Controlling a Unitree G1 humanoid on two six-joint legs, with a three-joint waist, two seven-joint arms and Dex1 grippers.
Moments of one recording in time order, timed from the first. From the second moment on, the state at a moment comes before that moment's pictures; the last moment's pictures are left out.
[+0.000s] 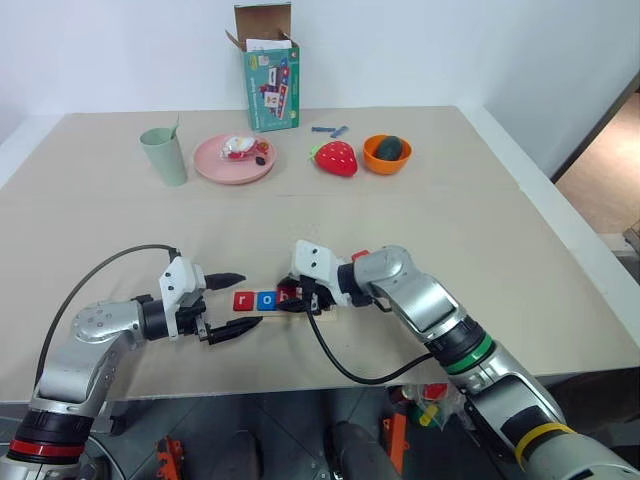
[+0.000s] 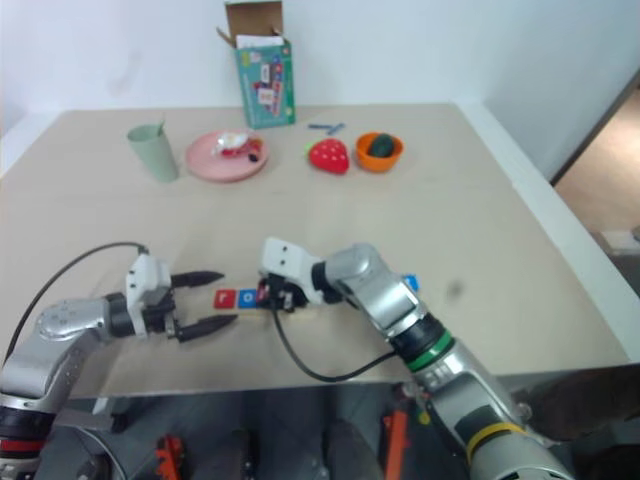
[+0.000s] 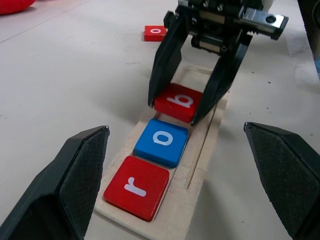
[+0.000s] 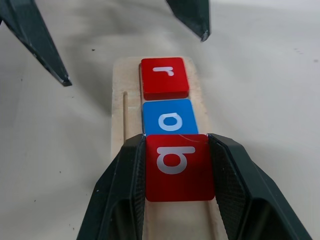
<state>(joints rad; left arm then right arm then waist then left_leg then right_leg) -0.15 0.66 0.04 -0.14 -0.45 0.24 -1.06 -0.76 -0.35 0.52 0.07 0.07 0.52 1.02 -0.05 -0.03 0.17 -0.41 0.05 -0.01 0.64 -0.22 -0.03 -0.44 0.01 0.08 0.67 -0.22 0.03</state>
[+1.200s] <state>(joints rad) -0.16 0.65 0.04 -0.14 -0.43 0.21 -1.06 -0.76 -0.35 0.50 0.12 0.04 0.49 1.06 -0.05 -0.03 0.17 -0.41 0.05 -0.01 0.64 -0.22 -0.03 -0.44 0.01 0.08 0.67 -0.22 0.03</state>
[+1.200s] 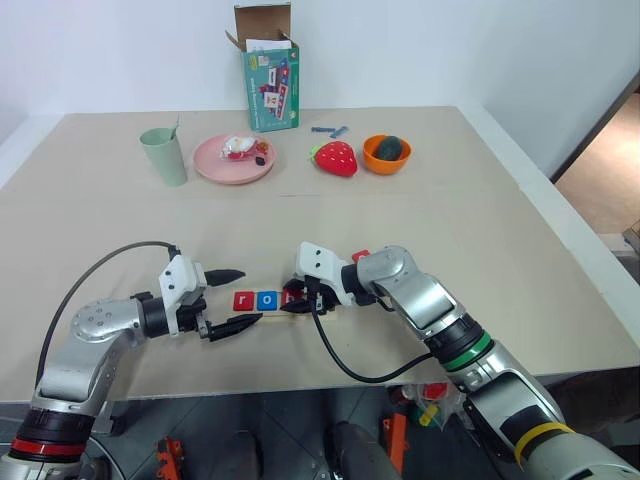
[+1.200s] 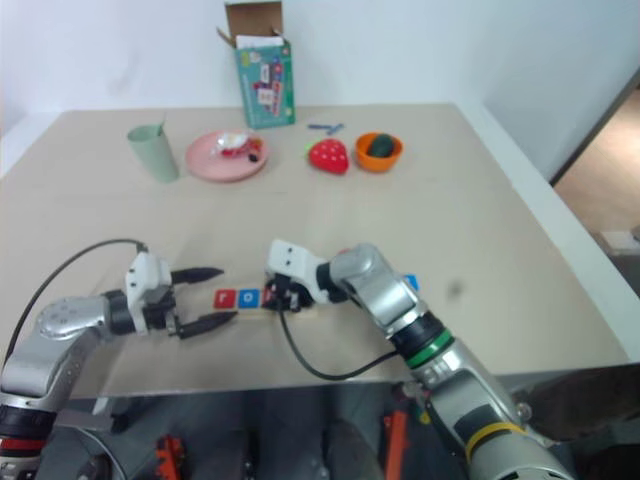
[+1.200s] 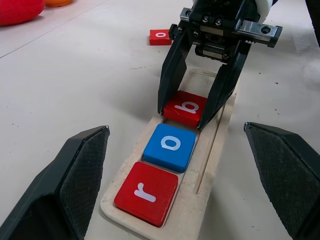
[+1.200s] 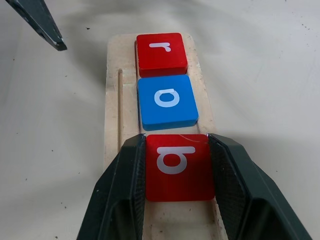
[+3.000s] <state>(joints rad) -0.21 0.66 -0.03 -0.11 -0.39 0.15 -1.18 -0.71 -0.37 0.19 -0.06 0.18 0.69 0.90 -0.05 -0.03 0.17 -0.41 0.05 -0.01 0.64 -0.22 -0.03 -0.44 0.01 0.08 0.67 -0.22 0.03</state>
